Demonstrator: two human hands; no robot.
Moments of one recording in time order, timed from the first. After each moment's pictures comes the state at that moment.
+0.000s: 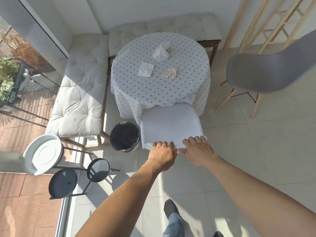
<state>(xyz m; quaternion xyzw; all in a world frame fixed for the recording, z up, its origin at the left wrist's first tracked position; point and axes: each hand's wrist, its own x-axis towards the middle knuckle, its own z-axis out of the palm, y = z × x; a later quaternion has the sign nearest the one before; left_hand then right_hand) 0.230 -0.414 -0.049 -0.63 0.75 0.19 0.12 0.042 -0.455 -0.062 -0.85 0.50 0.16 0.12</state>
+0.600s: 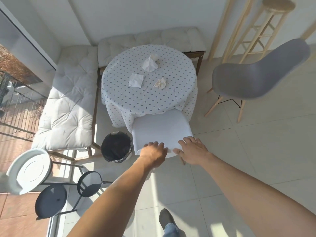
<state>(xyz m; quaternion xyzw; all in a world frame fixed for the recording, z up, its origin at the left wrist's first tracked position) 0.241 -0.455 -0.027 -0.63 0.73 0.24 0.13 0.037 -0.479 -0.032 -0.79 0.55 0.17 0.20</state>
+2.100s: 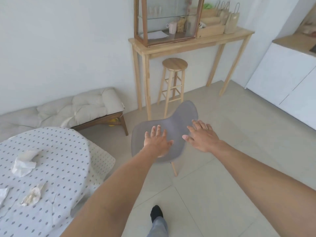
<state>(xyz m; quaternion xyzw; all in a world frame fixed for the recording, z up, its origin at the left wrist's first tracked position) -0.360 -0.938 0.069 -0.51 0.84 0.14 0.14 -0.576 -0.877 0.110 -0.67 0.73 0.09 0.09</state>
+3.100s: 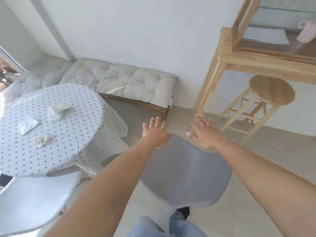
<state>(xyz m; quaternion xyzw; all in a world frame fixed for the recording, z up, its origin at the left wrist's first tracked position) -0.422 -1.223 0.051 -0.78 0.57 0.23 0.13 -0.637 -1.331 0.064 -0.89 0.41 0.17 0.11</state>
